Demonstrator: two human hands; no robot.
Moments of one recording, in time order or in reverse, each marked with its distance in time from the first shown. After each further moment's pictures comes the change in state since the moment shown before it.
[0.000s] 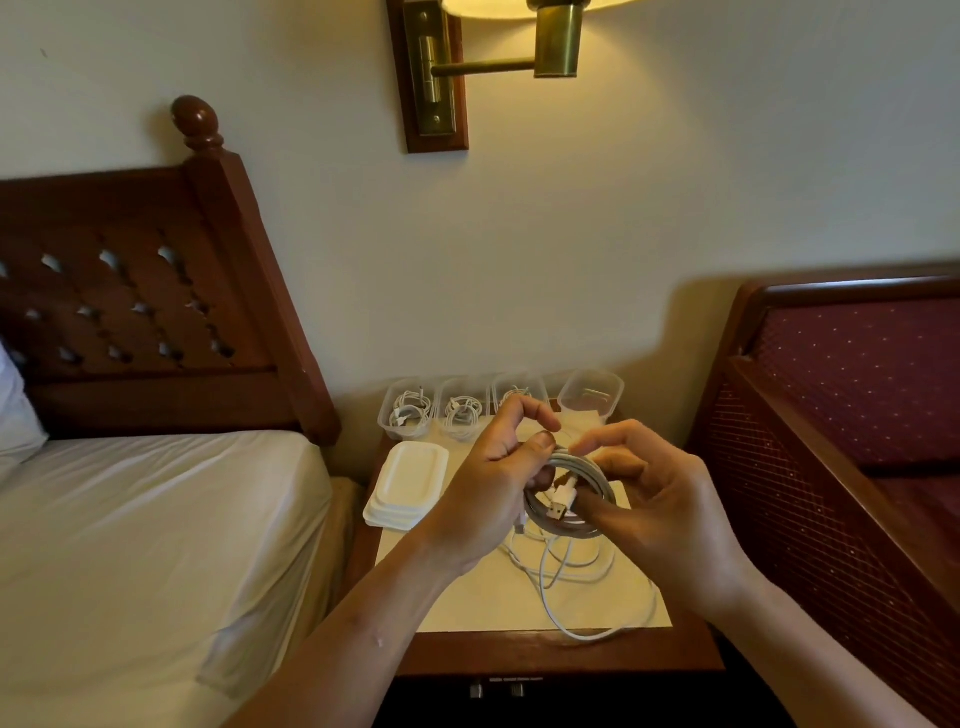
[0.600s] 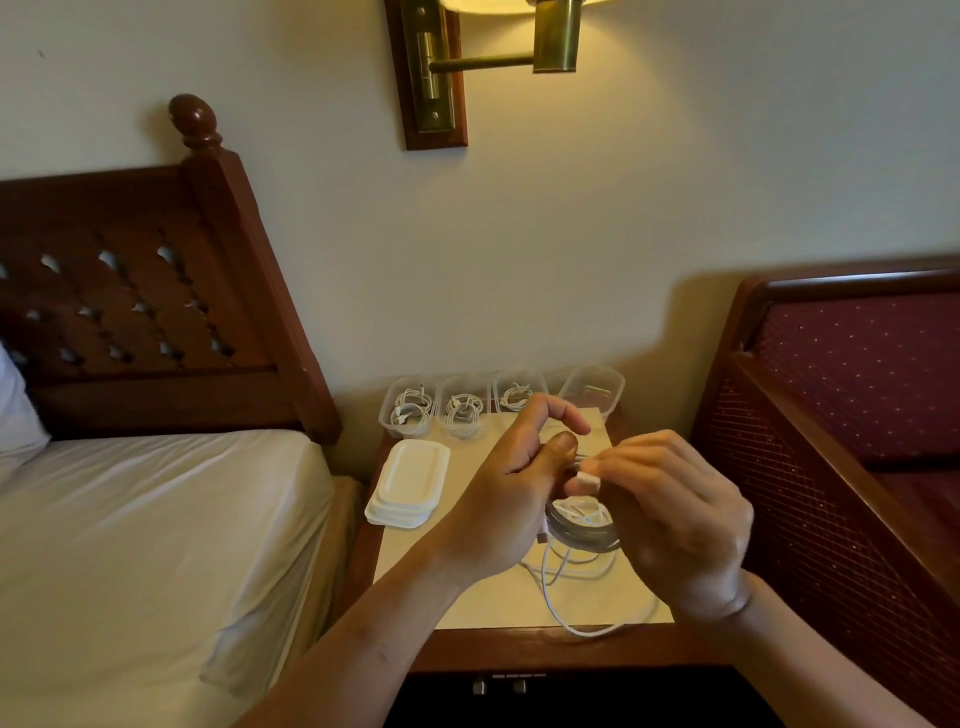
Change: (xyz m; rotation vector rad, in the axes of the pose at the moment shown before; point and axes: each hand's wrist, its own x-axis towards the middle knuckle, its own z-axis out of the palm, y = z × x) left_hand -0.007 0.008 0.012 -0.042 -0.082 0.048; right_hand 0.000 0.021 0.001 -0.446 0.290 -0.638
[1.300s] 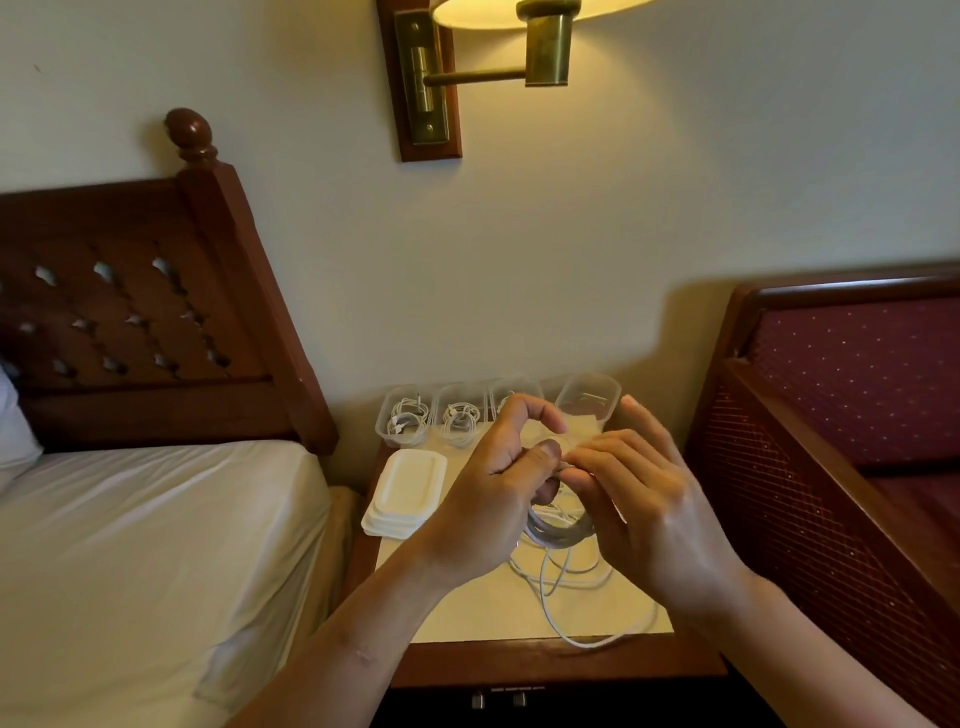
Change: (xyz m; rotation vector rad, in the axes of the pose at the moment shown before) left_hand 0.004 -0.001 -0.015 0.014 0.011 0.048; right_hand 0.006 0.007 0.003 -0.259 -0.303 0.006
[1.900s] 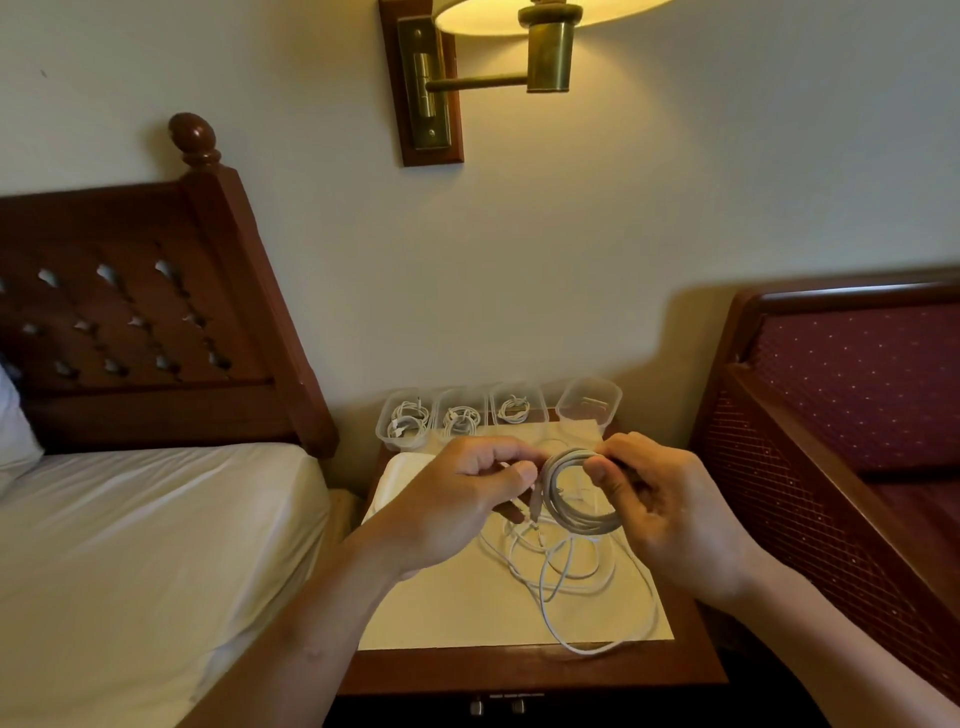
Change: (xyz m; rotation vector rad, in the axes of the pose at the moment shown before) left_hand -0.004 0.008 -0.031 0.216 -0.091 -0.174; right_hand 0.009 0.006 -0.020 0.433 -0.226 0.369
